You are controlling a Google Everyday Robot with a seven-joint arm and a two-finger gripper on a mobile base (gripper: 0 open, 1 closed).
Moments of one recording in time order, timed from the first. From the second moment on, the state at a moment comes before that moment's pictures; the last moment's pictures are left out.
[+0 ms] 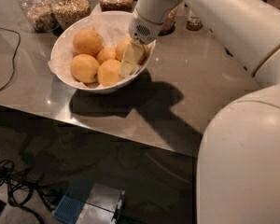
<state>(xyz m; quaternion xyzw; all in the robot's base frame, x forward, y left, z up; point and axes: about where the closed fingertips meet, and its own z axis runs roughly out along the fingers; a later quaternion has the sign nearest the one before) 0.657 0.029 0.878 -0.62 0.76 0.11 0.17</state>
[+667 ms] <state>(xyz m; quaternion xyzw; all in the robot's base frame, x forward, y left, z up) 0.669 0.030 0.881 -0.64 0.75 0.07 0.14</state>
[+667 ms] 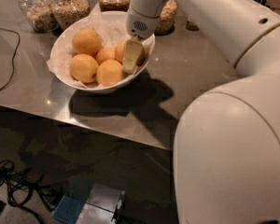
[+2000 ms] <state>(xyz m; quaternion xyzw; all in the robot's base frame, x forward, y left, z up) 0.670 0.055 0.940 -0.73 0.61 0.10 0.28</state>
